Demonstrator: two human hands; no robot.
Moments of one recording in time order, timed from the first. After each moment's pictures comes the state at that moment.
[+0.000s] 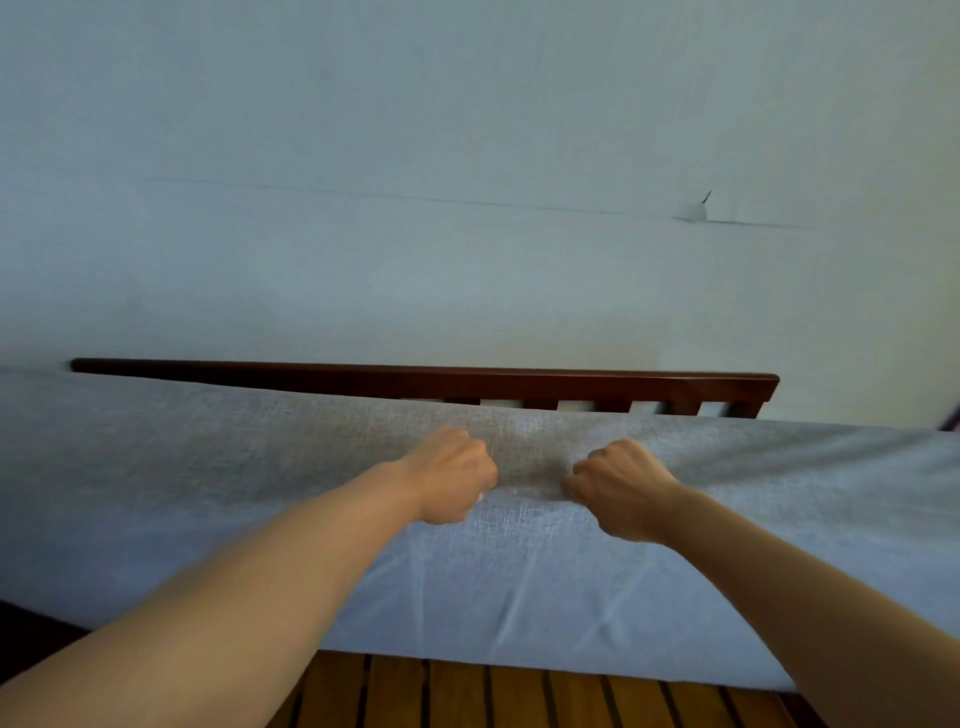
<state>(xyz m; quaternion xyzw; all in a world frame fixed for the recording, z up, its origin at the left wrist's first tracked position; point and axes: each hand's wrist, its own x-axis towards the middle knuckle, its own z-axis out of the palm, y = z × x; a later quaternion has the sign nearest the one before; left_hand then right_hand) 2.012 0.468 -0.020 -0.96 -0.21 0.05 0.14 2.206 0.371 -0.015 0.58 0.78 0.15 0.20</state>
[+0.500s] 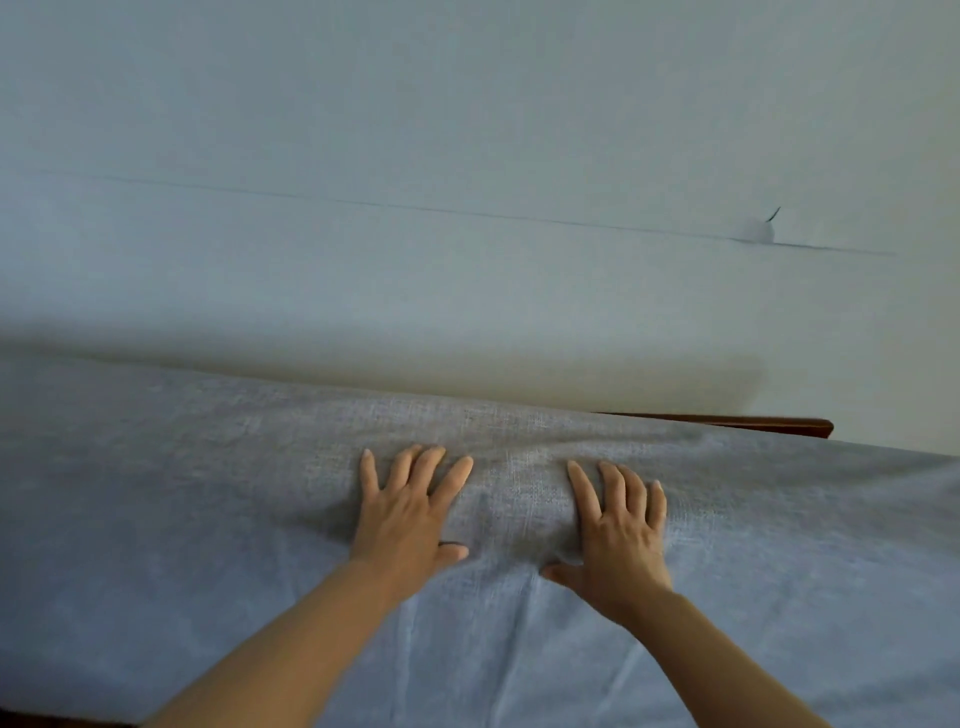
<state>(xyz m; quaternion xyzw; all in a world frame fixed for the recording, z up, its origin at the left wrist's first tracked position) 2.047 0.605 -0.081 -0.89 -0.44 -0.03 0.08 2.262 0.517 -0.106 0.77 0.61 0.15 -0.06</state>
